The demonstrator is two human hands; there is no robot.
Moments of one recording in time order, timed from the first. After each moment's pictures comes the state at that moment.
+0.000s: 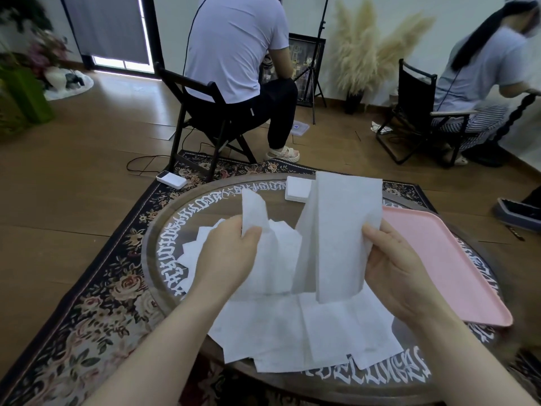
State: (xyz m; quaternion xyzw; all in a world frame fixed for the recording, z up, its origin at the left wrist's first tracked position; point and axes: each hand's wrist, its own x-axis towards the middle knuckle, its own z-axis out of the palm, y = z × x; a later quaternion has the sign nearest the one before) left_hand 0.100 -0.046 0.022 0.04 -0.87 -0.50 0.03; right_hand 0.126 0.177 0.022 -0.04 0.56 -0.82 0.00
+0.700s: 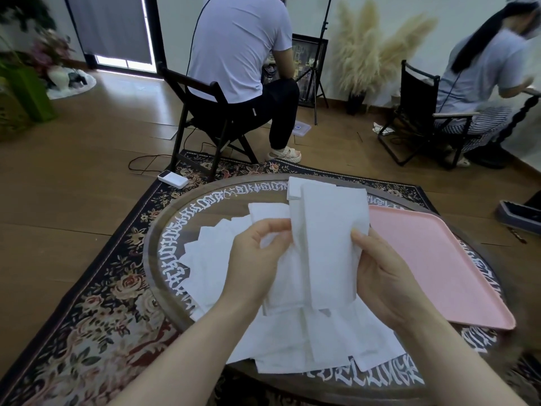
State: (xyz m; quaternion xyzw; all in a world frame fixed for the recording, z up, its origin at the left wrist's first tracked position) left_hand 0.117 -0.017 0.013 0.02 -0.66 -0.75 0.01; right_hand 0.127 0.162 0.013 -0.04 0.56 -0.83 0.03
